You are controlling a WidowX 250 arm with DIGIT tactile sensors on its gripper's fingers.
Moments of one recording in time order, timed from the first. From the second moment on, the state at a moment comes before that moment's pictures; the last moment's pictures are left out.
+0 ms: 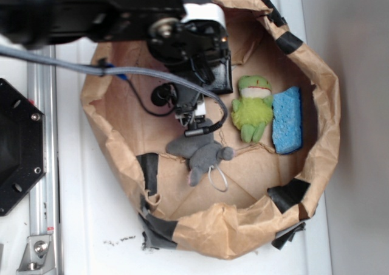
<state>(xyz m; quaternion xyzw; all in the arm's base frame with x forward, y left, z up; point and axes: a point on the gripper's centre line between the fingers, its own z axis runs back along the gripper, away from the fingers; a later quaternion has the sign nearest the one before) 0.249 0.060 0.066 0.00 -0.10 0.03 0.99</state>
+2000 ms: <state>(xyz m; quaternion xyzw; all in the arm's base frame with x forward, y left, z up) 0.286 0.044 0.021 0.01 -0.02 0.03 1.00</state>
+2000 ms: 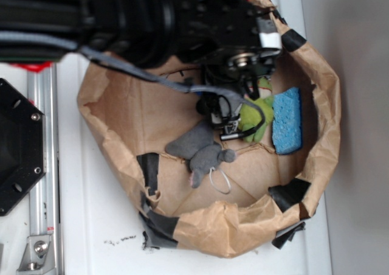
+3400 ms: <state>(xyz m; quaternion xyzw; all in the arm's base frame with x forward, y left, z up) 0.244 0.031 0.143 0.00 -0.08 0.00 1.00</state>
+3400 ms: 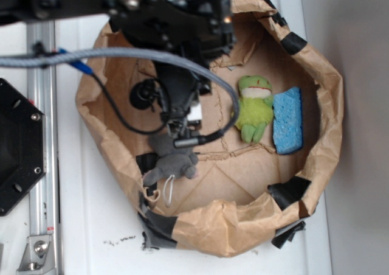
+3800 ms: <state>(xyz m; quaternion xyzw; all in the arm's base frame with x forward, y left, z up) 0.259 0.021 0.135 -0.01 -0.10 -0.06 0.99</state>
